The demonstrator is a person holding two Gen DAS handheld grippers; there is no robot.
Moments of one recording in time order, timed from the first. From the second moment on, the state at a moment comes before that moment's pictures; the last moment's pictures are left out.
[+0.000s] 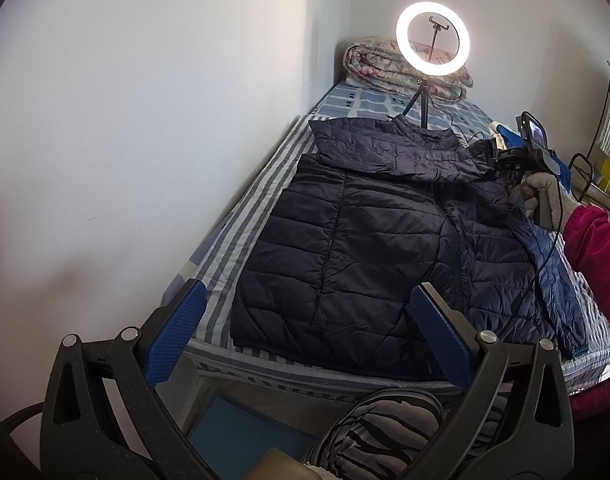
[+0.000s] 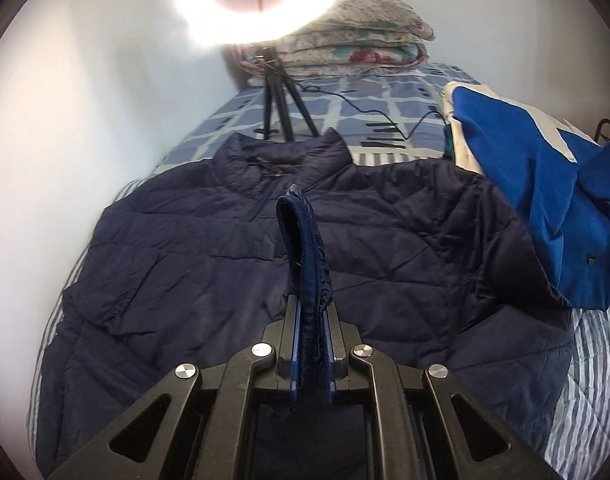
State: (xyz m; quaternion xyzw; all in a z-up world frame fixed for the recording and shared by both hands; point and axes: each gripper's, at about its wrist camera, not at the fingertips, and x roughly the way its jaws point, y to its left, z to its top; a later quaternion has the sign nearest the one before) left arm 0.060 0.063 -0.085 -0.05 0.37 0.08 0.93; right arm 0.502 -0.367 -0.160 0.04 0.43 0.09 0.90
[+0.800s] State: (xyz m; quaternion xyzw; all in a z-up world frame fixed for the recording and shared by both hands) left arm 0.051 0.062 -0.082 -0.04 0.36 0.09 0.93; right arm 0.523 -0.371 -0.204 0.03 0.48 0.04 0.87
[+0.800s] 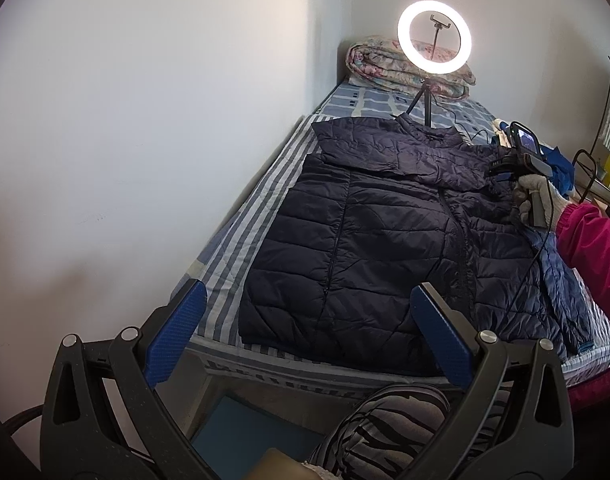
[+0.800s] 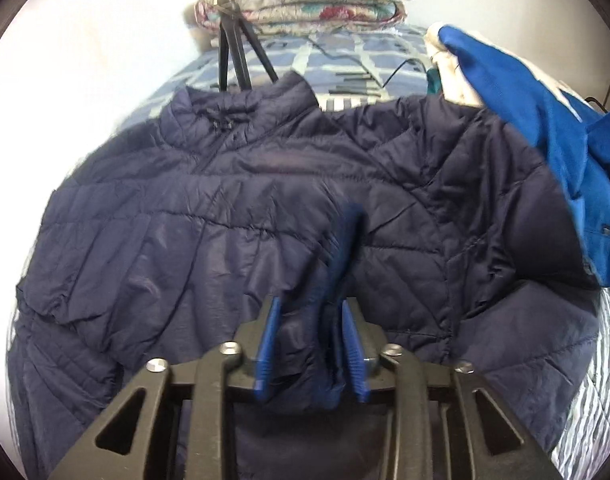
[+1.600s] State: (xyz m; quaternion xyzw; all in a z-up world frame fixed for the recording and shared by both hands) left arm 0.036 0.023 -0.013 0.02 0.24 -0.03 0.97; right arm 0.241 -0.386 0.037 -0.01 0.31 0.09 0.95
